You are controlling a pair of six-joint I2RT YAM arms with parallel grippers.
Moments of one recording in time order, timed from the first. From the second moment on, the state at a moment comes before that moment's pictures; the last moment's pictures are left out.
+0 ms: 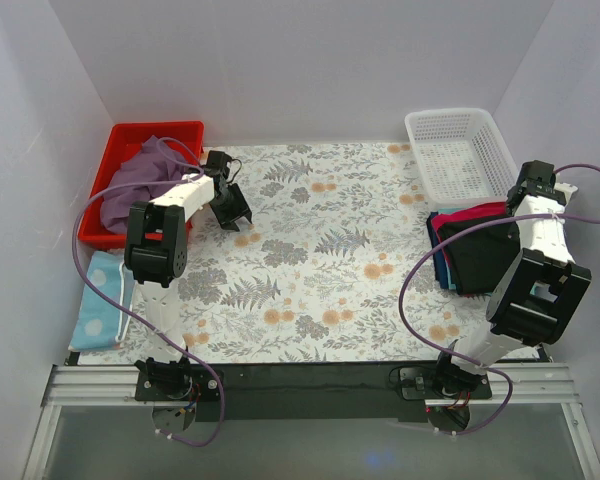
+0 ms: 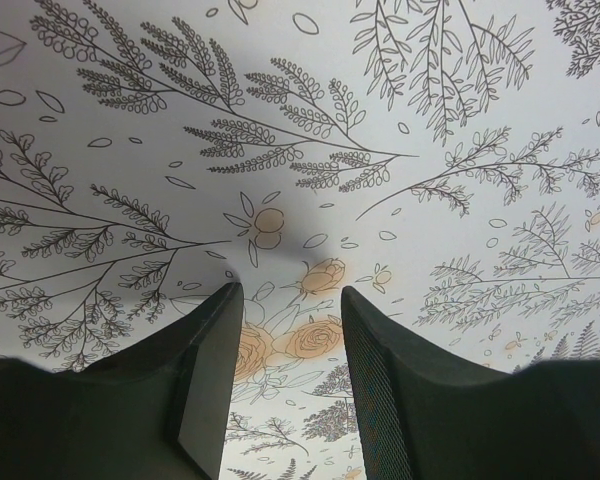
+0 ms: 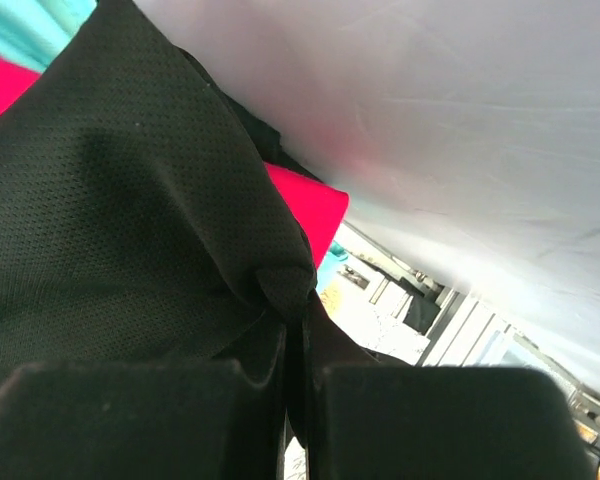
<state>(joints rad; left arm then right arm) -0.19 2.11 1.58 -0.67 0.12 -0.64 -0.37 1.59 1.28 -0.79 0.60 0.25</state>
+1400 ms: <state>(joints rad) -0.23 2.00 1.41 -0.52 0.18 -0.56 0.29 1.20 1.22 -0.76 0.58 0.23</state>
